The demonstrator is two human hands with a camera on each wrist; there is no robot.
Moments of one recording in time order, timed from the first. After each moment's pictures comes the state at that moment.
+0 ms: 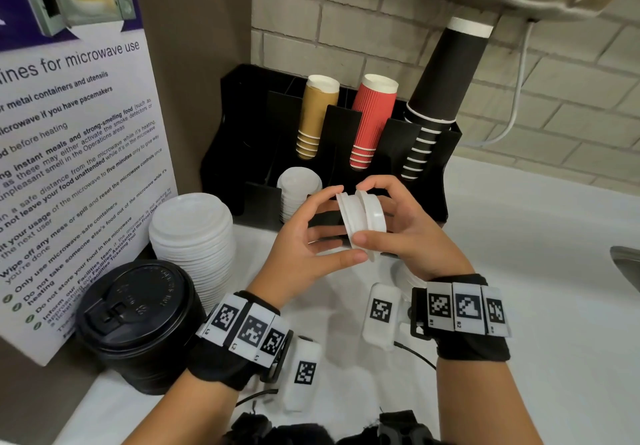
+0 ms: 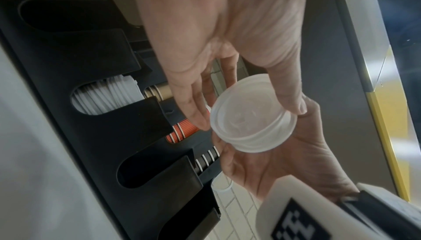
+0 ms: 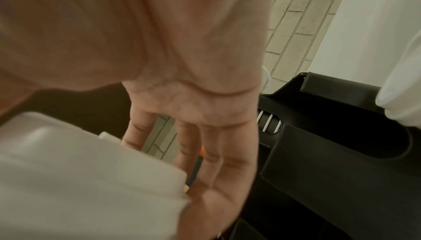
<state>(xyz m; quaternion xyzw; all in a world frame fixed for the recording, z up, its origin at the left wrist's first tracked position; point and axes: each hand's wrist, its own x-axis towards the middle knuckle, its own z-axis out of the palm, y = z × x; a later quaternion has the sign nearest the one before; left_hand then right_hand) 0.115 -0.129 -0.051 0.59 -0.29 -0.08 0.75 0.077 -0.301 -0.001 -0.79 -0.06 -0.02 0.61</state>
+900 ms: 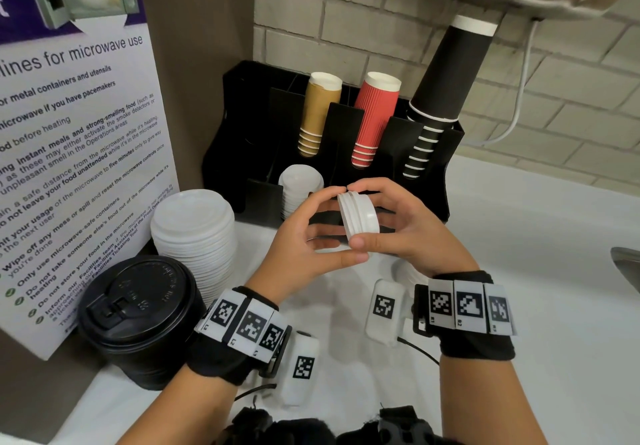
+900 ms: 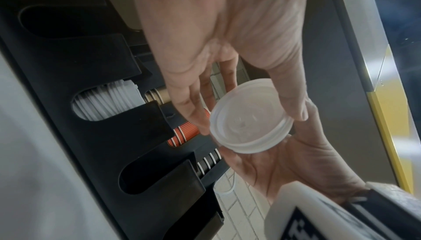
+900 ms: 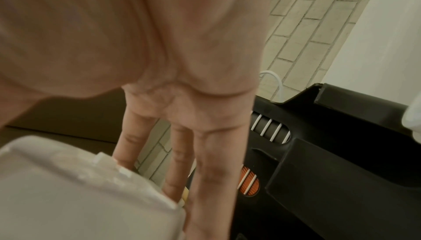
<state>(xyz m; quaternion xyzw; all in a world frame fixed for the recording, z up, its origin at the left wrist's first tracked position) 0.119 -0.127 -0.053 0.62 -0.29 -0.08 0.73 0.075 -0.300 0.006 -0.82 -0.08 -0.01 0.57</state>
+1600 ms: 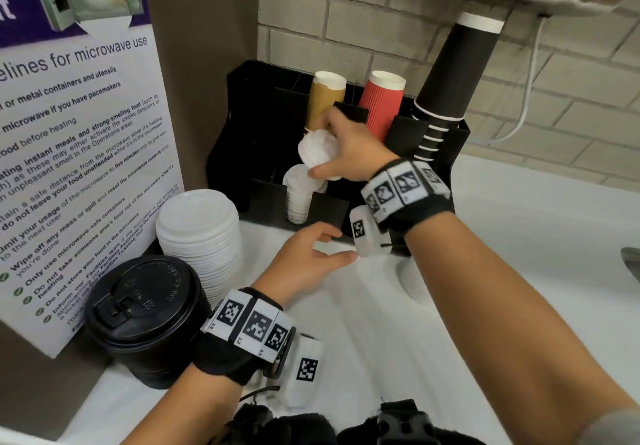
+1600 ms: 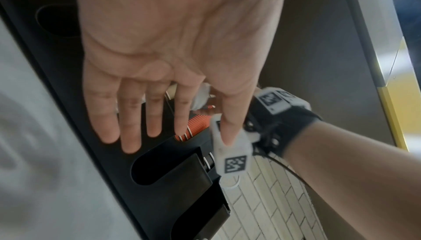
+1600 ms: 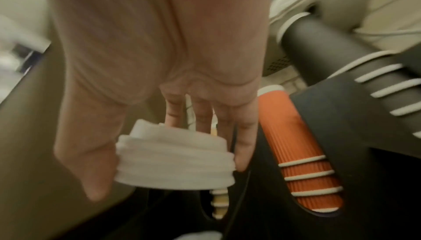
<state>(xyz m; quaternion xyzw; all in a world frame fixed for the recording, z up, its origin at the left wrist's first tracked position) 0.131 -0.131 -0.076 0.76 -0.18 -0.17 0.60 0.203 -0.268 0.039 -0.97 -0.10 -0.07 0.23</state>
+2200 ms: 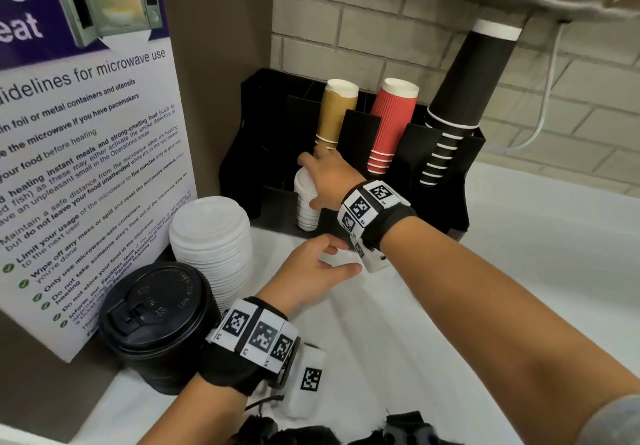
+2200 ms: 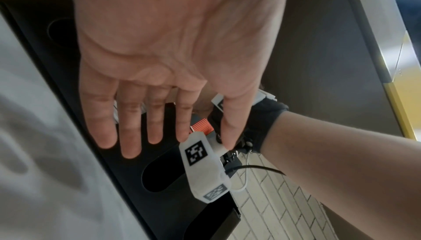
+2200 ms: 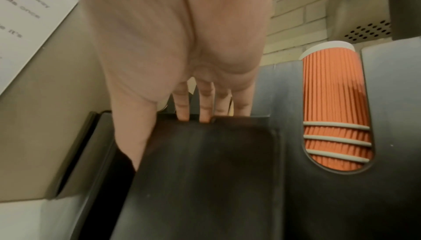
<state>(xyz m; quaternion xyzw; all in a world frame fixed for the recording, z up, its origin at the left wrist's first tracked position) 0.134 -0.127 -0.082 0.78 -0.16 -0.18 0.58 0.230 -0.240 -0.007 -0.99 -0.13 -0.01 -0.03</state>
